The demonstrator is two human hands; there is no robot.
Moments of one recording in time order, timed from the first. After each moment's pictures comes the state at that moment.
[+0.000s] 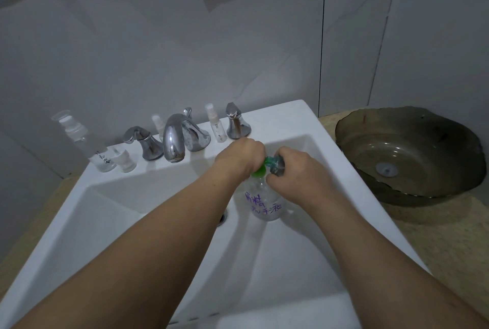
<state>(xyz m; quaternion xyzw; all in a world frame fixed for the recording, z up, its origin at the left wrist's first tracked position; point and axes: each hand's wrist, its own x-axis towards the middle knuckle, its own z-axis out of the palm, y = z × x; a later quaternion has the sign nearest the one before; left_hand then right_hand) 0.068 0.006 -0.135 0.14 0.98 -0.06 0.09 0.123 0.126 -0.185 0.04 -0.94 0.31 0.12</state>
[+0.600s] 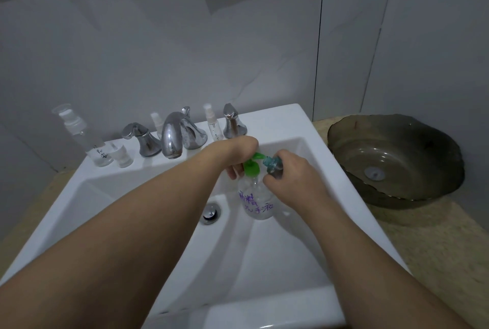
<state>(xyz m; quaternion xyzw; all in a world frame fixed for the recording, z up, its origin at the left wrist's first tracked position) 0.076 0.008 -0.111 -0.06 0.94 0.22 0.26 0.133 0.131 -0.185 0.03 -0.92 0.37 0.11</state>
